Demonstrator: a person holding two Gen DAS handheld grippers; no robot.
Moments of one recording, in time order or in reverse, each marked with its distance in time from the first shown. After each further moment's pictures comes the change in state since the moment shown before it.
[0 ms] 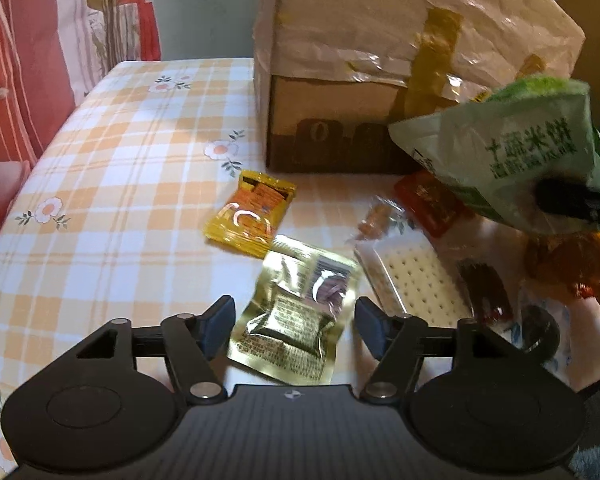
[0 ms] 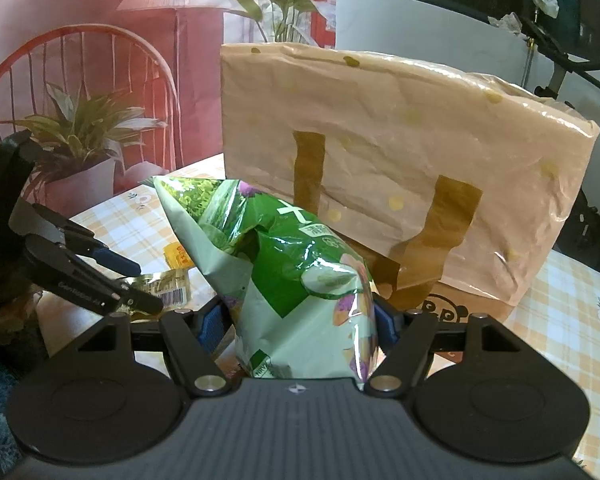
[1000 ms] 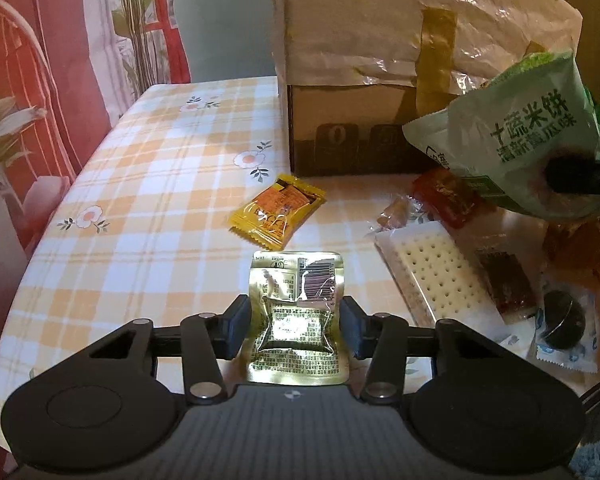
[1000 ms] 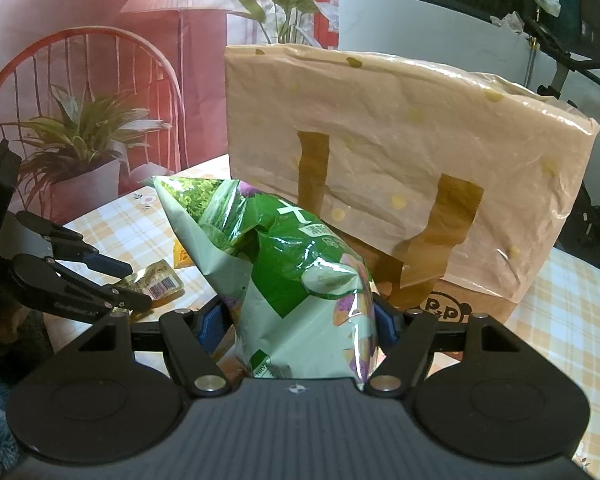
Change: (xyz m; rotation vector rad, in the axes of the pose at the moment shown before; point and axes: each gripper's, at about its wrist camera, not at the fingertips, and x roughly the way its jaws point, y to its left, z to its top) left arm -0.015 -0.009 -0.015 0.021 -0.068 0.125; right arm -0.004 -0.008 -0.001 -0.006 -0.002 0.023
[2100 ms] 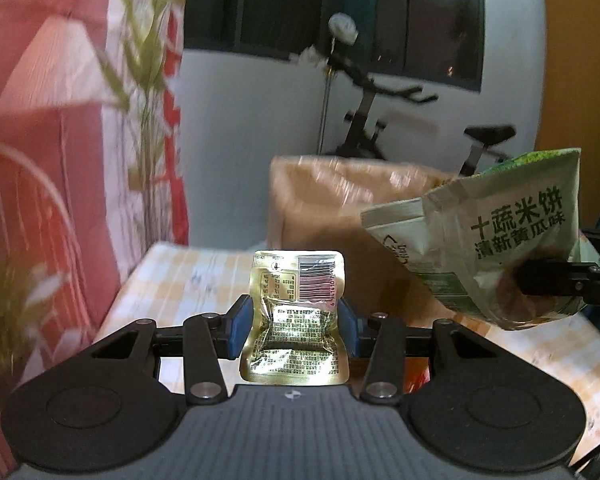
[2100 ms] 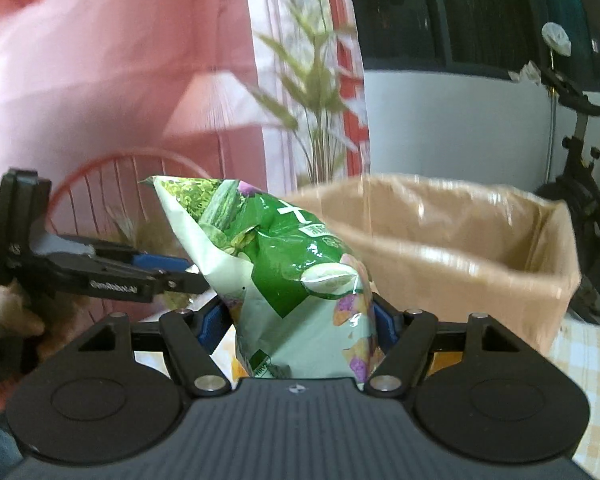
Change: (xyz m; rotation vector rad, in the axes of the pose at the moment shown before) left arm -0.102 -0.007 0.091 -0.048 -0.406 -0.042; right arm -0.072 -0.020 0.065 0.055 -0.254 0.175
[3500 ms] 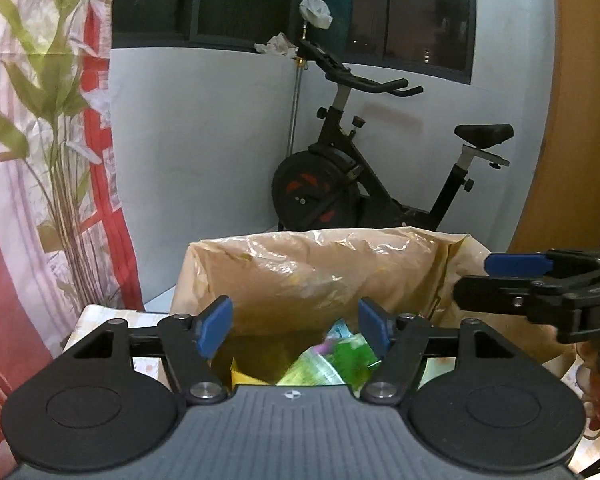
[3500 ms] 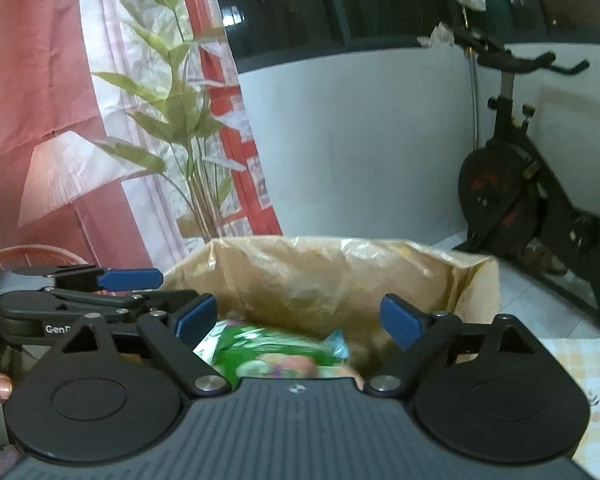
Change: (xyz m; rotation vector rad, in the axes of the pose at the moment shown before) left arm 0.148 -0.035 0.110 0.021 0.072 -0.068; right arm 0.084 -0.129 0.089 0.212 0.035 -0.204
